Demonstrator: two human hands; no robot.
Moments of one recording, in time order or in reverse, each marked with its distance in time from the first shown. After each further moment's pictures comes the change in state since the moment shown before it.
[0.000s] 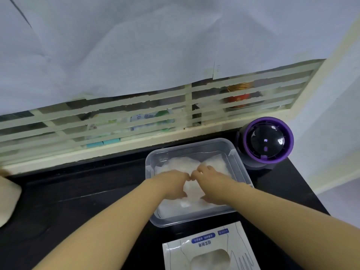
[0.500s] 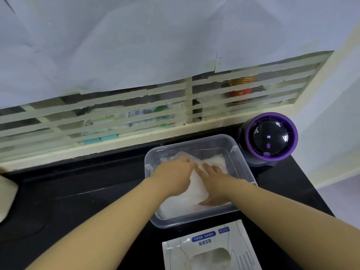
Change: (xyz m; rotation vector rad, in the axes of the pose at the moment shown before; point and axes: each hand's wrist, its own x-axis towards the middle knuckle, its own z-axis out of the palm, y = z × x) left_hand -0.005 0.010 -0.007 0.045 0.231 0.065; right_hand 0.012 0.018 0.018 0.002 -0.240 0.121
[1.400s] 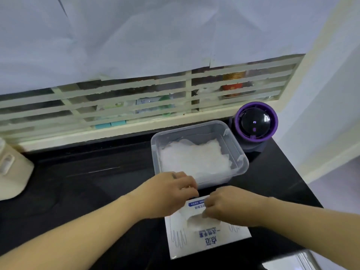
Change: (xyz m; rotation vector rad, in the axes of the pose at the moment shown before) left_hand -0.109 0.012 0.043 0.233 0.496 0.713; right_hand -0.109 -0.011 0.058 -0.403 0.376 -0.693
